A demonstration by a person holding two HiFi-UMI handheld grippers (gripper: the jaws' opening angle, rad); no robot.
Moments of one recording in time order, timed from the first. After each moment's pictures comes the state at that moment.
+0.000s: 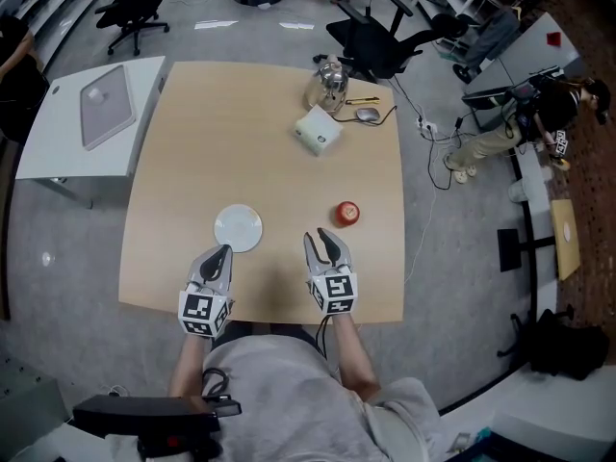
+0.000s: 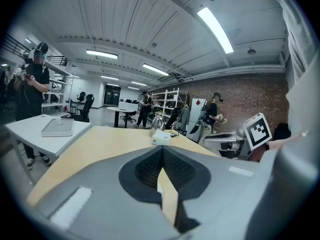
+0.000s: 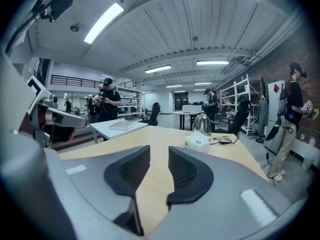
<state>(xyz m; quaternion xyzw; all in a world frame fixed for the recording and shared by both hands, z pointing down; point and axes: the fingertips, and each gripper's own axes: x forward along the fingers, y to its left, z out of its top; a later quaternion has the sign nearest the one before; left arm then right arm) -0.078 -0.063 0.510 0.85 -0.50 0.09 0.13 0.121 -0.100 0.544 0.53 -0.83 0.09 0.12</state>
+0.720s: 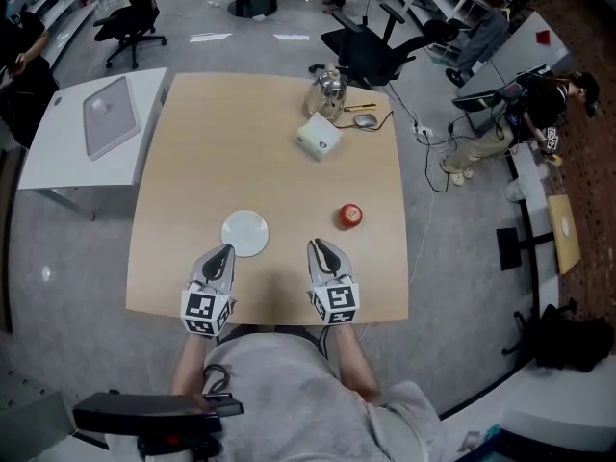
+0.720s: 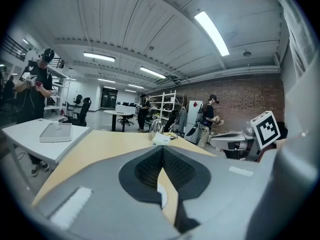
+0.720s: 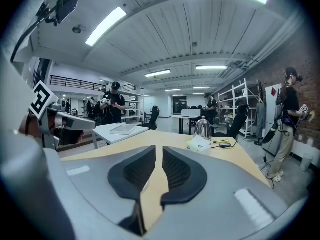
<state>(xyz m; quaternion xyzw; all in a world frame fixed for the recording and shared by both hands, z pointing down) -0.095 -0.063 0.497 0.86 -0.49 0.08 0.11 0.100 -0.072 0.520 0.54 -0.83 0.08 0.11</state>
